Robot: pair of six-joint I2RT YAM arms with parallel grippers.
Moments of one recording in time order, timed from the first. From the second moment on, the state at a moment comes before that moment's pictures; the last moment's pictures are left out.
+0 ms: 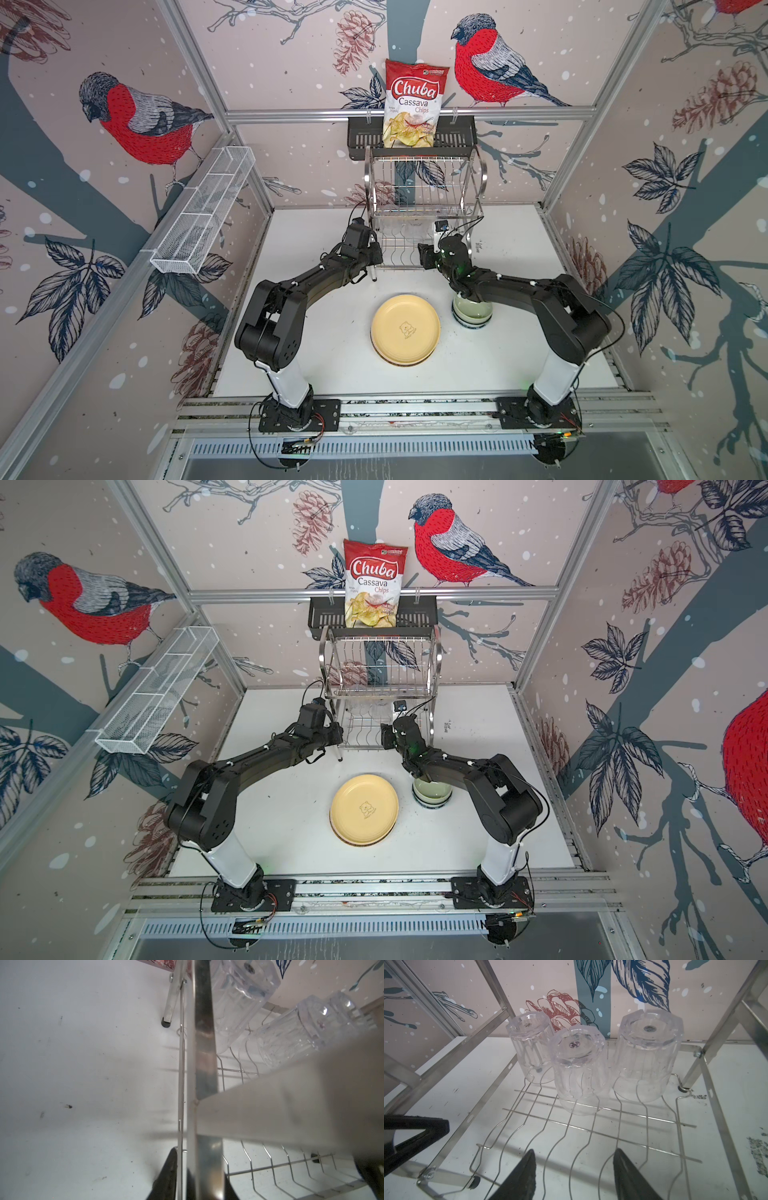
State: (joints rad) left arm -0.40 1.73 1.11 -0.08 0.03 -0.46; right arm 0.65 1.82 1.03 0.39 0.20 0.24
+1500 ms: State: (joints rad) left arm -0.40 1.72 1.09 -0.03 0.07 -0.45; right arm 0.57 2.40 1.73 0.35 0.23 0.07
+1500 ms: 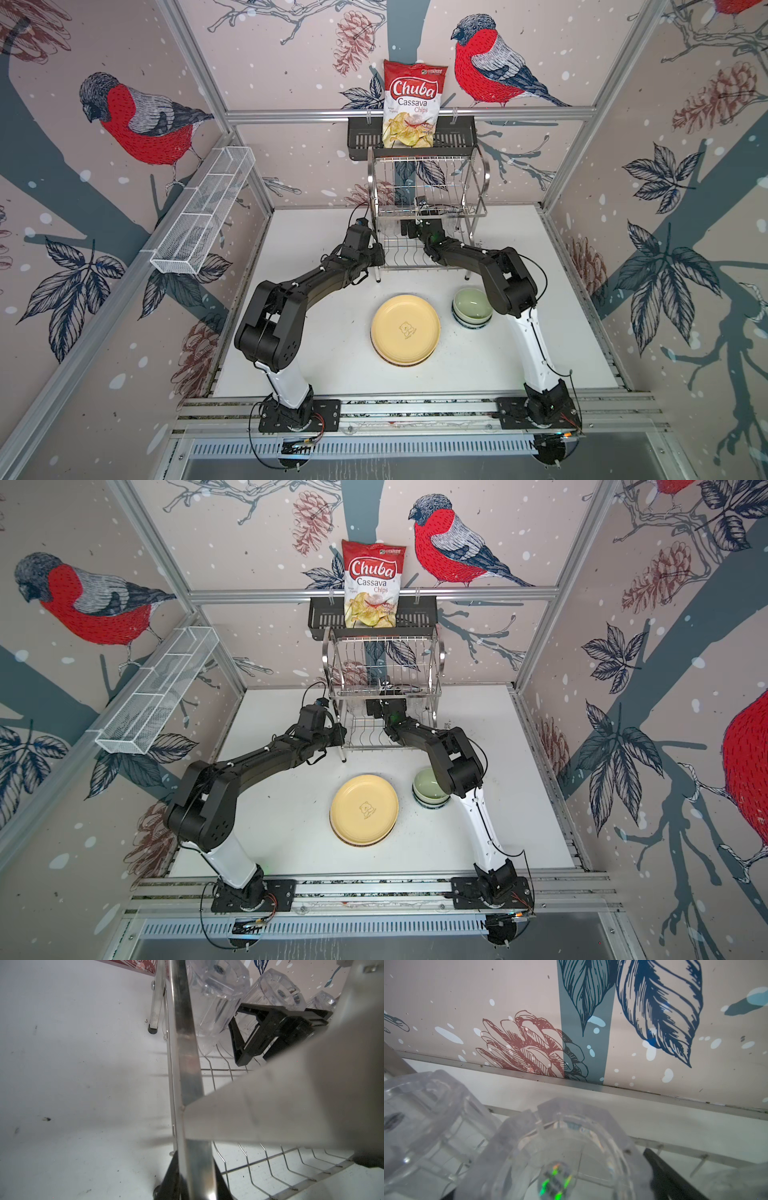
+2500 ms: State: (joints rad) left arm -0.40 1.74 1.10 -0.04 0.08 -0.45; right arm 0.59 2.22 1.52 0.33 0.20 0.13
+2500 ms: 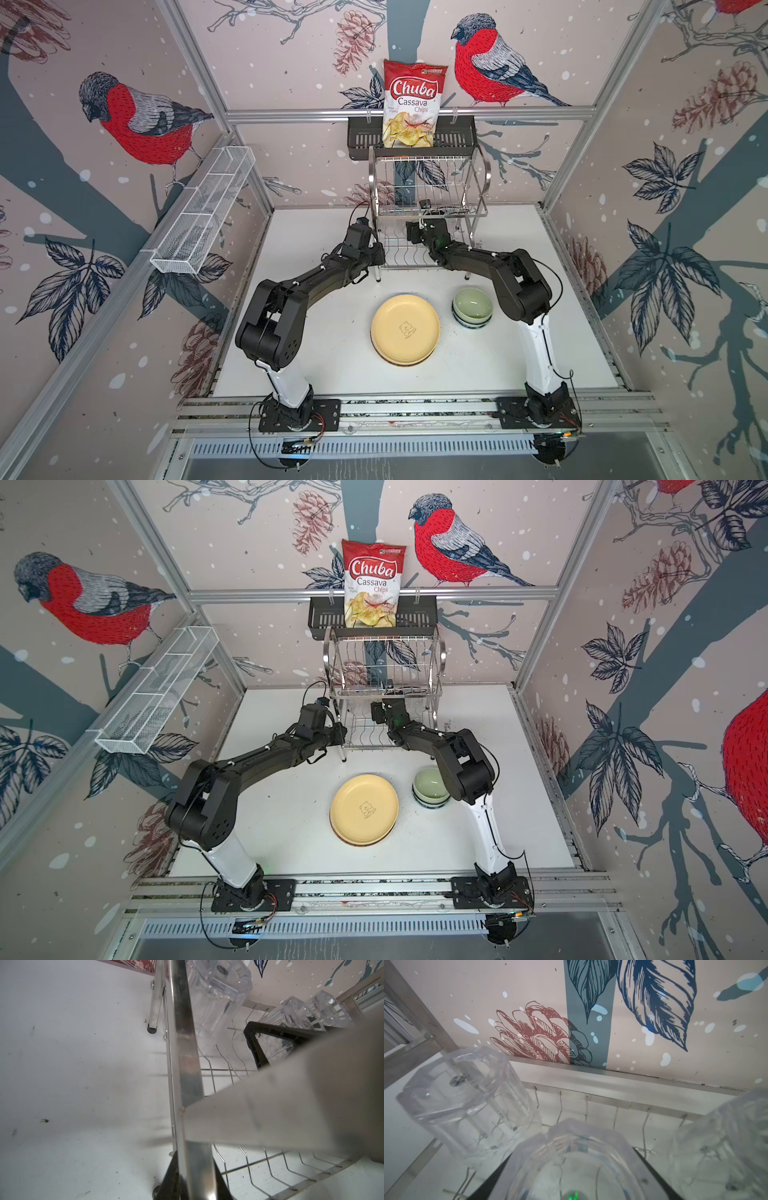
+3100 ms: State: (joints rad) left arm -0.40 1.74 1.10 -0.05 0.08 -0.46; right arm 0.62 2.05 1.36 0.25 0.07 0.37
